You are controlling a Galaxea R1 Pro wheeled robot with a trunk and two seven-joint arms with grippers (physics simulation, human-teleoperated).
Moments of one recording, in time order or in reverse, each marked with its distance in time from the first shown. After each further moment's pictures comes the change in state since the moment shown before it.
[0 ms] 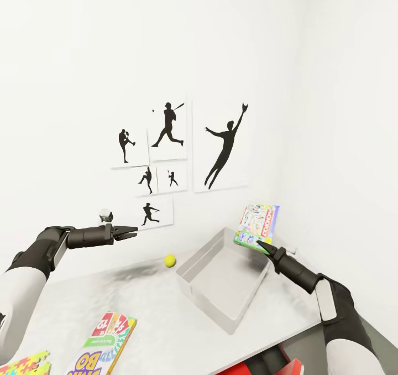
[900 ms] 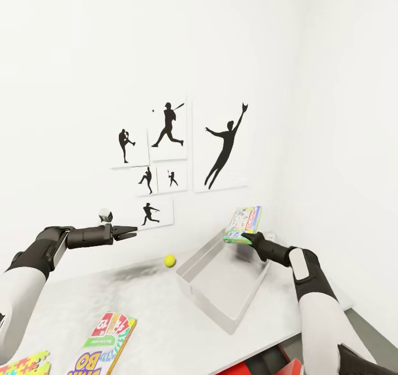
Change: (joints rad) left arm 0.000 0.002 0.001 0.000 0.001 0.000 0.000; right arm -0.232 0.055 0.010 0.211 -0.003 -0.009 -0.514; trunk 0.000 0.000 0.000
